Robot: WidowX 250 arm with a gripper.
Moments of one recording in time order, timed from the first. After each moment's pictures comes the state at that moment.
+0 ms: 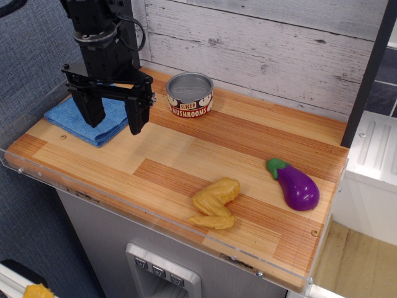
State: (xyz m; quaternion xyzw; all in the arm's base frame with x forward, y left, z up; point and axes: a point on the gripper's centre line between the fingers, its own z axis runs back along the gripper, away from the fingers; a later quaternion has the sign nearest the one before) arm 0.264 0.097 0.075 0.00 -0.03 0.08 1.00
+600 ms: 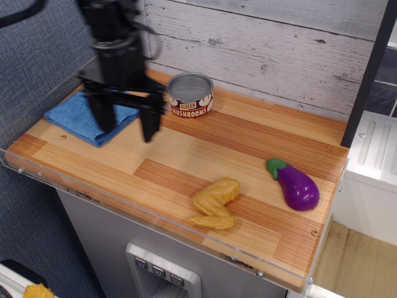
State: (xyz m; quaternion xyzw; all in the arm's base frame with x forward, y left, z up) arm 0.269 0.071 0.068 0.00 -0.01 0.04 1.00
